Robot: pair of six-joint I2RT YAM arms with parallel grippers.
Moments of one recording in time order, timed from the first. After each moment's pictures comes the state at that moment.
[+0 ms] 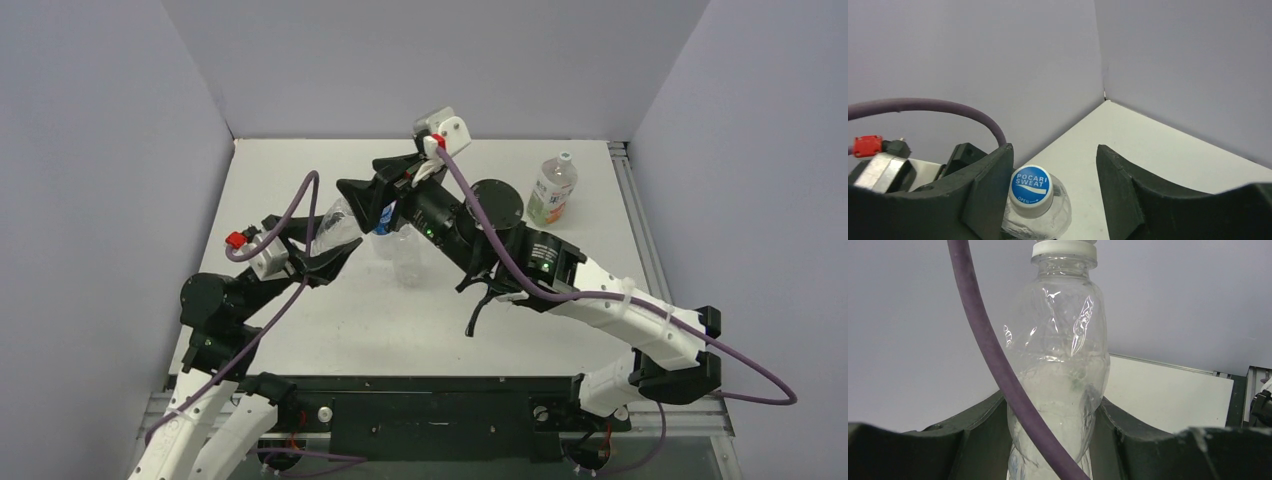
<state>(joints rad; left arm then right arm) -0.36 0.58 0.75 0.24 0.57 -0.08 1.25 1.43 1.82 -0.17 0.39 0.14</state>
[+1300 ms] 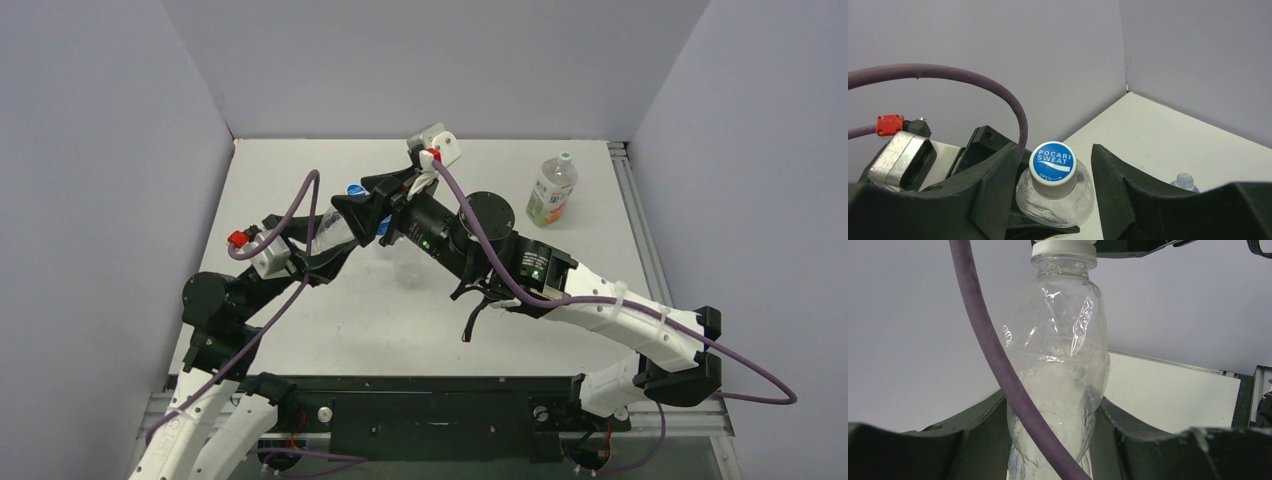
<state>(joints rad) -0.36 0.58 0.74 0.24 0.55 -0.07 1.25 1.43 1.70 -0.11 0.34 0.21</state>
